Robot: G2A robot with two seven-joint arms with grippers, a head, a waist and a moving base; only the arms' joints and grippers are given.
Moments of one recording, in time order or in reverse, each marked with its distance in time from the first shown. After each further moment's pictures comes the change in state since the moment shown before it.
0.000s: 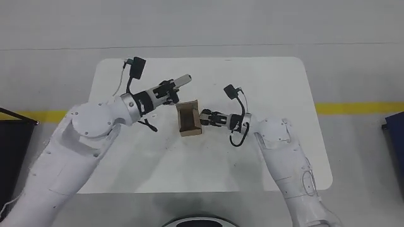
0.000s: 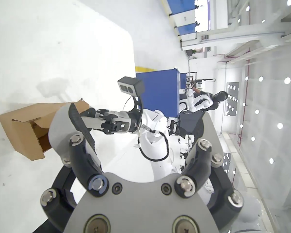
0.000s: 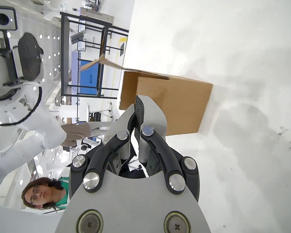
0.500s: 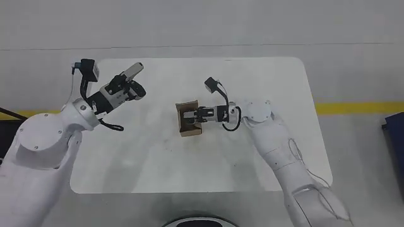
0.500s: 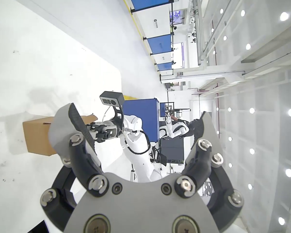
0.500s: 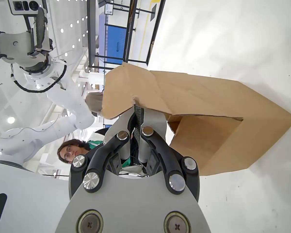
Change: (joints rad) left arm 0.209 0.028 -0.288 -0.045 -0.109 -0.052 -0.004; right arm 0.305 -0.036 -0.205 0.425 0.270 -0.108 0.158
